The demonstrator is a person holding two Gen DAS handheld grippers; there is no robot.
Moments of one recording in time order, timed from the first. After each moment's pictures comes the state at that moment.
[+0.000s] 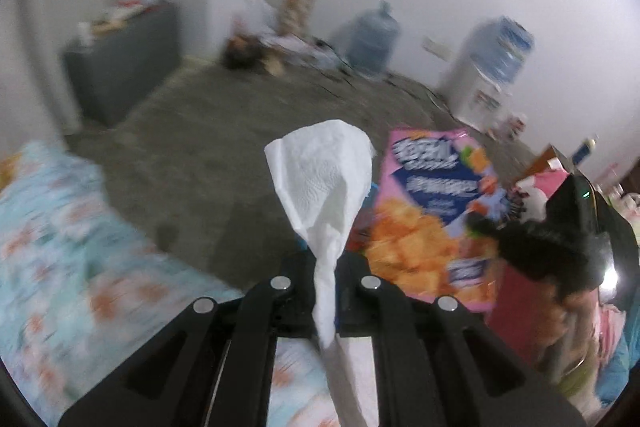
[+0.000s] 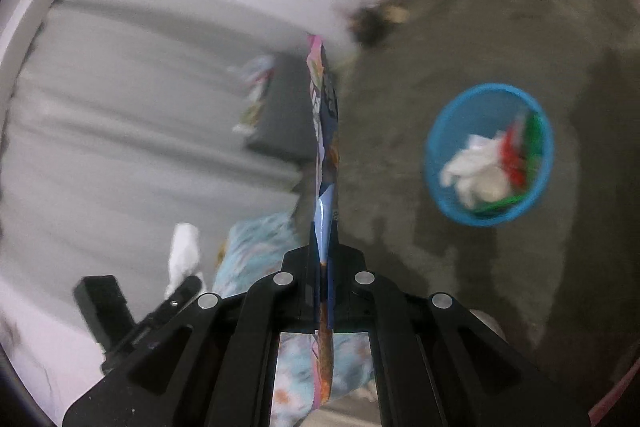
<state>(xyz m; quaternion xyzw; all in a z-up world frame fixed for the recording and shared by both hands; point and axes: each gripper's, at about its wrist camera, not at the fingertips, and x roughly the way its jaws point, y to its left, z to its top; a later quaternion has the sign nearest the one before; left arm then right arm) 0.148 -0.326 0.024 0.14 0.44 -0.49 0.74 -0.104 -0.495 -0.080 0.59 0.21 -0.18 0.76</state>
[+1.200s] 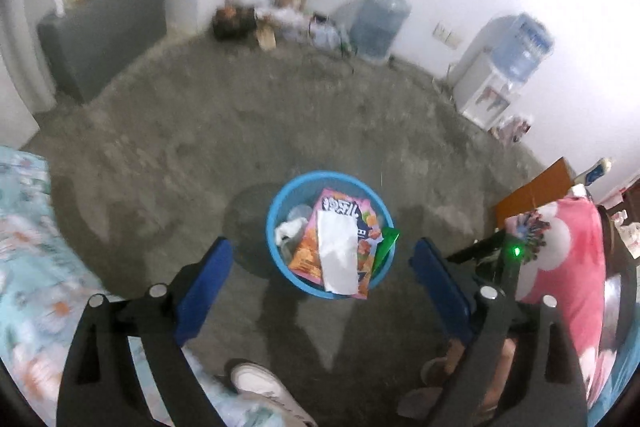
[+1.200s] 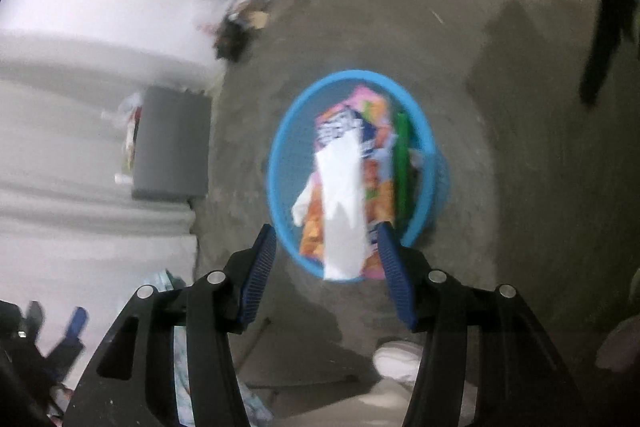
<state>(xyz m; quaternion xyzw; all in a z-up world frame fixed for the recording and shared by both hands) 0.191 -0.387 -0.020 0.12 0.47 -0.47 0.74 -0.096 -0.554 -0.205 0.60 0.28 -0.33 0.67</state>
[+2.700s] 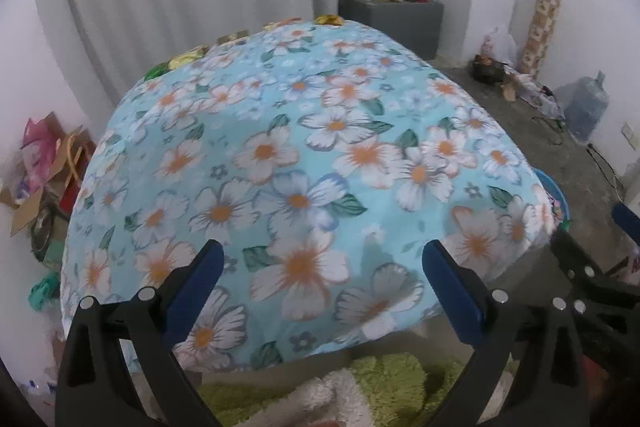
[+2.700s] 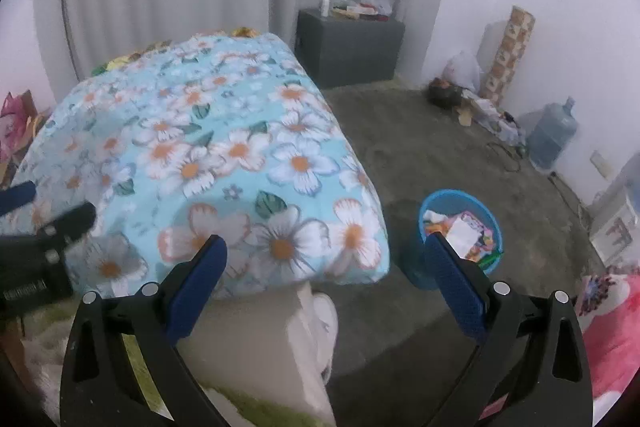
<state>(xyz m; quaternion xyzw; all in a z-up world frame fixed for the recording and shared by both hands) 0.021 0.002 0.001 0.07 0.43 -0.06 0.90 -0.024 -0.164 0.002 0.02 0.43 -0.17 0.89</state>
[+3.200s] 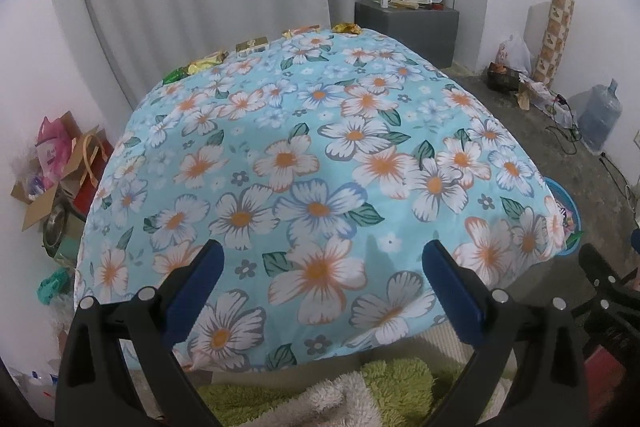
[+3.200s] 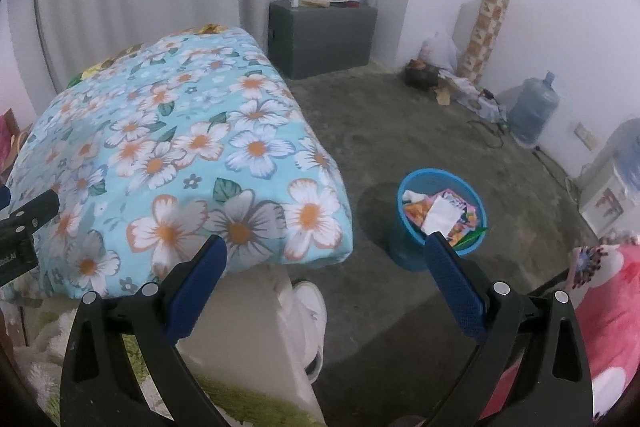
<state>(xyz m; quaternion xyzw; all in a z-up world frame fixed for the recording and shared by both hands) 0.019 0.003 0.008 0.07 0.42 -0.04 0.90 -0.040 -0.186 0.002 0.04 0.44 -0.21 0.87</state>
